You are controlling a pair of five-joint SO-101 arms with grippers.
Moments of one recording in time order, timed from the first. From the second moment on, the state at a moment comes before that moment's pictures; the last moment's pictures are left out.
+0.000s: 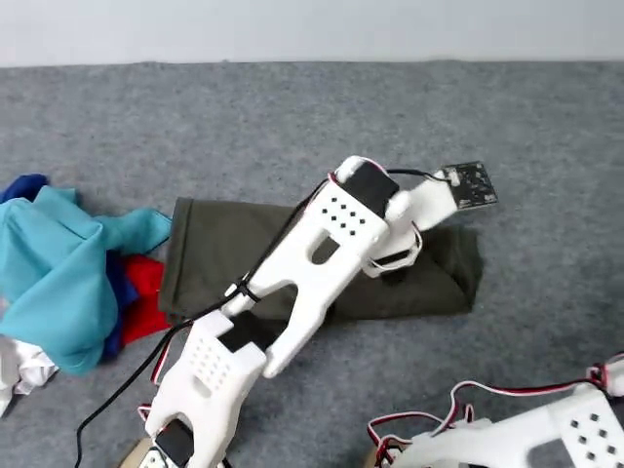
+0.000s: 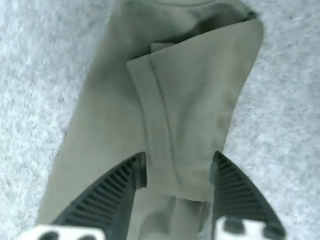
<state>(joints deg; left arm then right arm) 38.2 37.1 -44.5 98.8 -21.8 68.0 -55.3 33.7 89.9 51.9</state>
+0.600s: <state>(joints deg) 34.1 53.0 -45.1 98.2 -21.5 68.0 -55.4 33.7 89.9 51.9</state>
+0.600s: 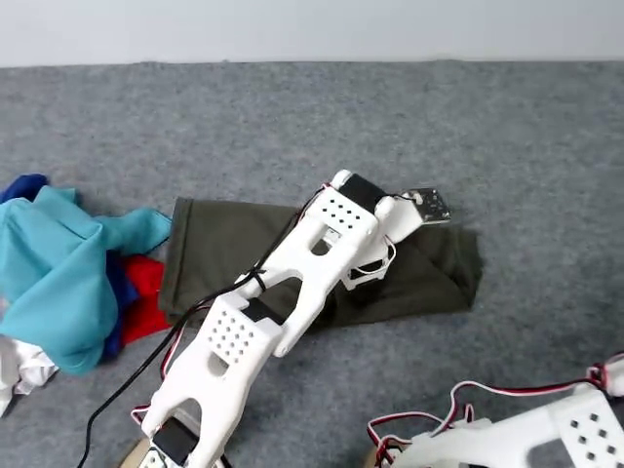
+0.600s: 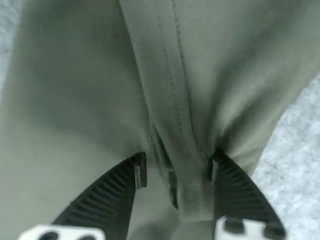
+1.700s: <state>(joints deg) -13.6 38.4 -33.2 99.1 -11.4 68.0 -55.4 33.7 89.9 51.9</state>
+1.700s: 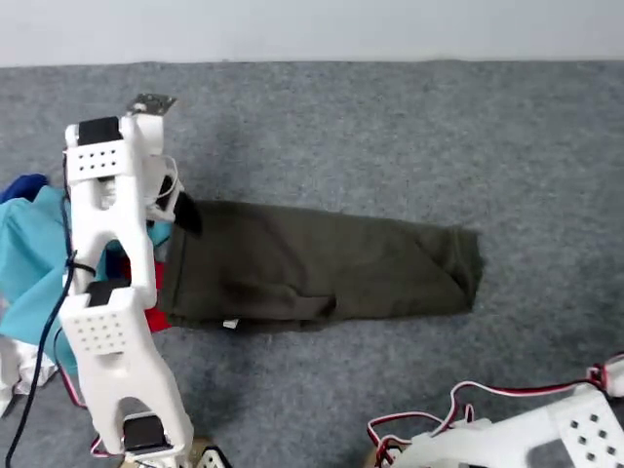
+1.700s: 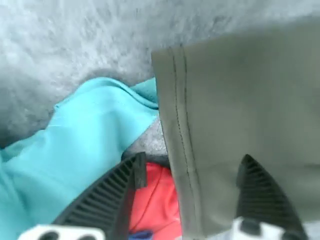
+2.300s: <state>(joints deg) -10.5 50.7 -33.4 99.1 -11.8 68.0 -55.7 33.7 89.9 51.9</state>
